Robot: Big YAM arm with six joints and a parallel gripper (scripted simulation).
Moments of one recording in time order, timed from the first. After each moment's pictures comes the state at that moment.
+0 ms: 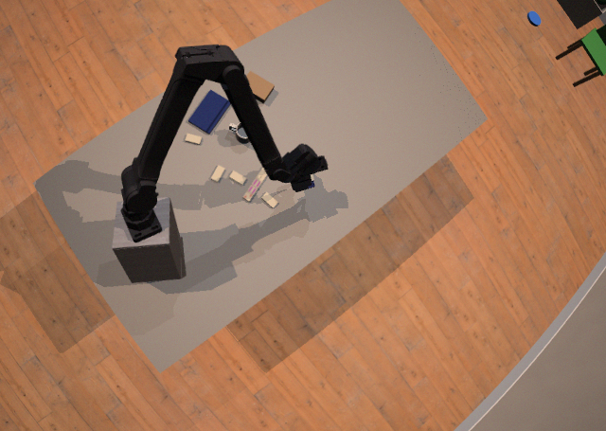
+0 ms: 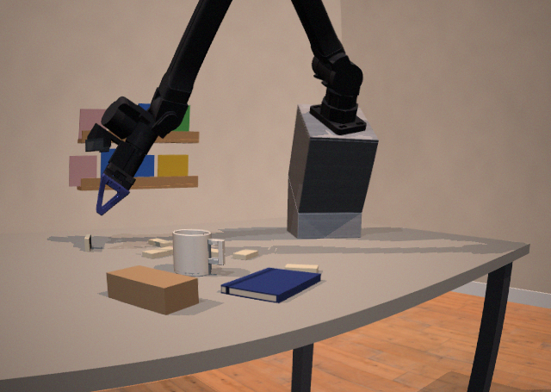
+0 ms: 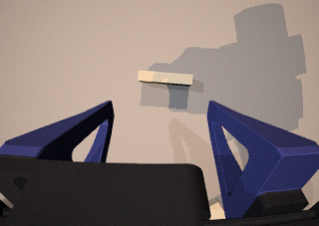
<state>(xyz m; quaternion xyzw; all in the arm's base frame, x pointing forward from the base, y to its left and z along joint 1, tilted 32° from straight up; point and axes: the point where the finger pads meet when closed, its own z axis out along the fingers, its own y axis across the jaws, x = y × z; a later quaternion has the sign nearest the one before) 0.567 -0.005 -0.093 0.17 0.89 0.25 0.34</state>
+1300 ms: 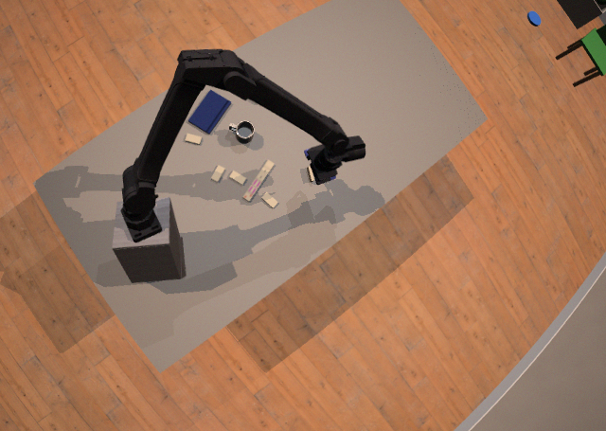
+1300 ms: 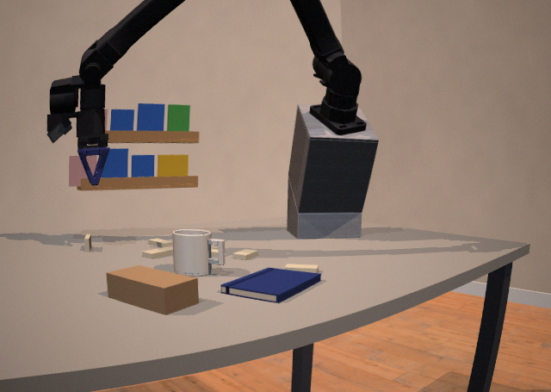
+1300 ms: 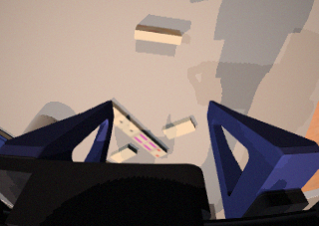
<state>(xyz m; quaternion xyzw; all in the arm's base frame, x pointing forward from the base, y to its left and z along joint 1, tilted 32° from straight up) 0.569 -0.042 -0.044 0.06 0.96 0.26 0.06</state>
